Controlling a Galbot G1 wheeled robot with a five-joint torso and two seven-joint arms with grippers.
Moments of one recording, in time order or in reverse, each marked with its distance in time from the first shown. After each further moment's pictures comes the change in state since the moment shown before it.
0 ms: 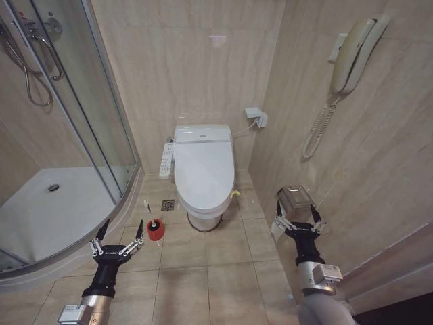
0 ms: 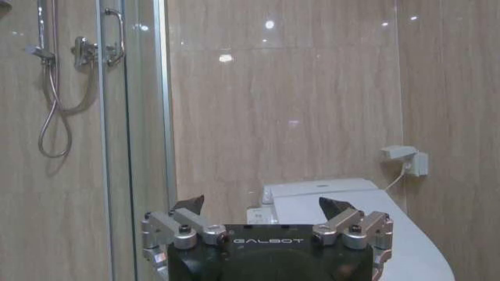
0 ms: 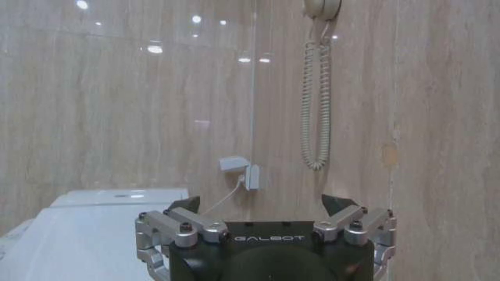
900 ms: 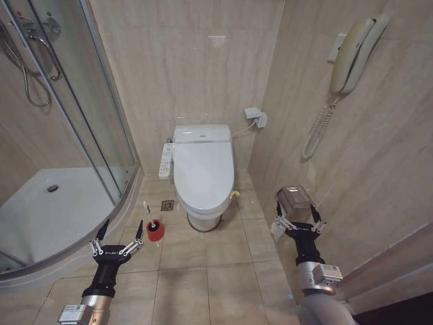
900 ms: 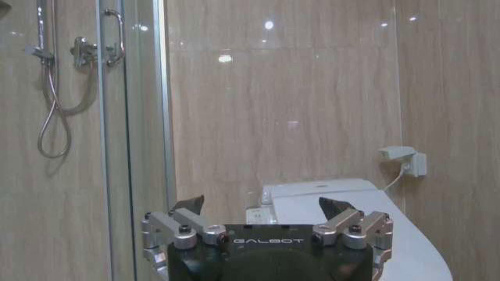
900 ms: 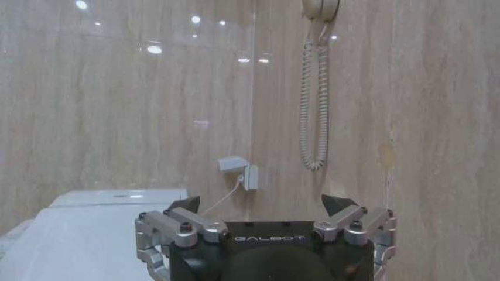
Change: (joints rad) left arm 0.000 0.000 0.000 0.000 0.000 0.000 0.000; right arm 0.000 0.000 0.000 0.000 0.000 0.000 0.000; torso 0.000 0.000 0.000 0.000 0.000
